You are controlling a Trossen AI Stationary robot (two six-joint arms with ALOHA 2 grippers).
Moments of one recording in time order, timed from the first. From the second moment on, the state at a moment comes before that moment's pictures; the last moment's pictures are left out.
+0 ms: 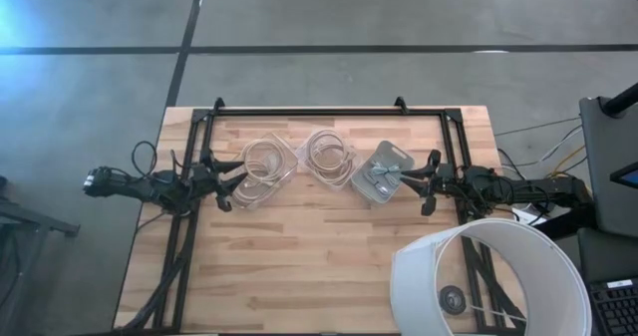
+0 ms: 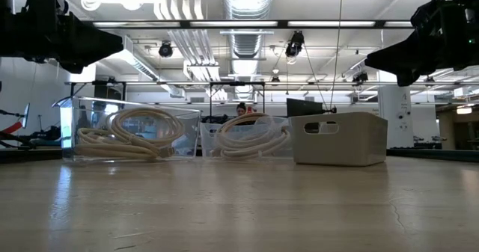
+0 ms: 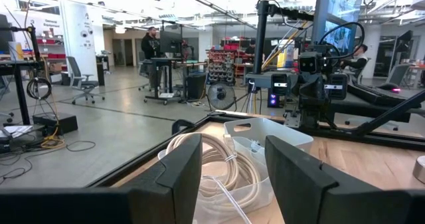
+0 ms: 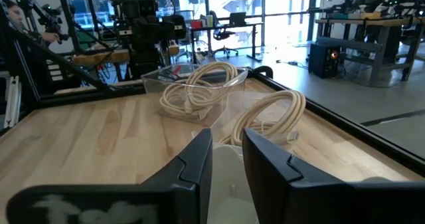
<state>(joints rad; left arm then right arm) -0.21 0.03 0.01 0.14 -0.60 0.06 0.00 0.15 0.02 0.10 0.24 0.11</state>
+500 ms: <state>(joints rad) -0.21 0.03 0.01 0.14 -0.60 0.06 0.00 0.15 0.02 0.10 0.24 0.11</state>
